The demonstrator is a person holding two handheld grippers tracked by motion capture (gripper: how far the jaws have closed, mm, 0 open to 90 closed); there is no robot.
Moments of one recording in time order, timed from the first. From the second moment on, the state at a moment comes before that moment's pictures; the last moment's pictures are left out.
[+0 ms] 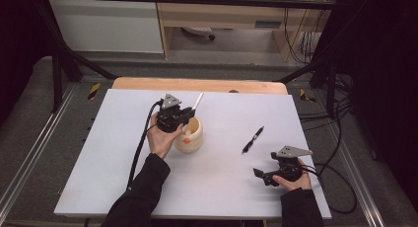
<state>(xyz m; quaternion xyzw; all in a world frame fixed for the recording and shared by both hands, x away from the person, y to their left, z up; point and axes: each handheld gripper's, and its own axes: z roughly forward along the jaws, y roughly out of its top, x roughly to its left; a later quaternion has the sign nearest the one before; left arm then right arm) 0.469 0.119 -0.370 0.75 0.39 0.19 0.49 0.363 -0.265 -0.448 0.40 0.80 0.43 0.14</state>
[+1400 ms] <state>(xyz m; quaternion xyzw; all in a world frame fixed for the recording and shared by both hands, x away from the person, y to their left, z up) 0.430 0.157 -0.355 0.81 0.36 0.19 0.42 0.362 -0.265 -0.447 0.40 0.79 0.44 0.14</state>
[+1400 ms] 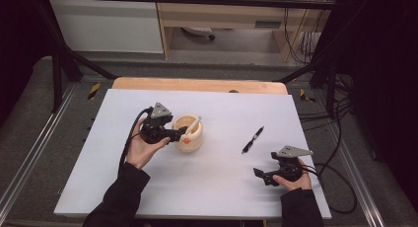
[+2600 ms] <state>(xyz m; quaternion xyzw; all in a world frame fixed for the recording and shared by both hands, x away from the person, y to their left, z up) 0.375 0.253 -0.425 0.83 0.38 0.18 0.35 0.368 -0.252 -0.441 0.41 0.79 0.43 0.15</state>
